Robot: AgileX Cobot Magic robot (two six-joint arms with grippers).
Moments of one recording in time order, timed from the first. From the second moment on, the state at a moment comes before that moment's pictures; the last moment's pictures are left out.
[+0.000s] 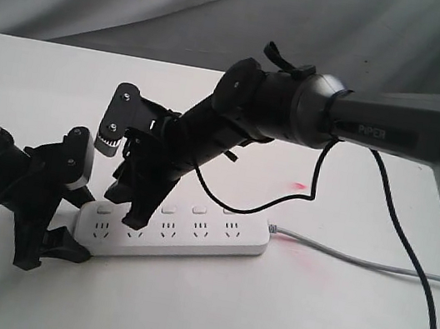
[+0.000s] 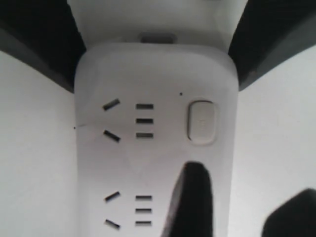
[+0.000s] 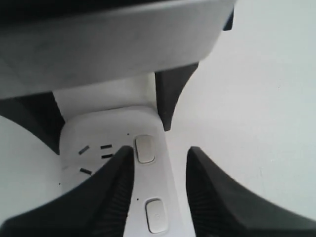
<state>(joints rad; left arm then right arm) 0.01 1.90 -0.82 -1.00 0.62 2.09 0.55 2.21 -1.60 0.80 0.68 -1.43</state>
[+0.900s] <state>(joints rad) 0.01 1.90 -0.82 -1.00 0.62 2.09 0.58 2.26 -1.60 0.89 0.52 -1.51</state>
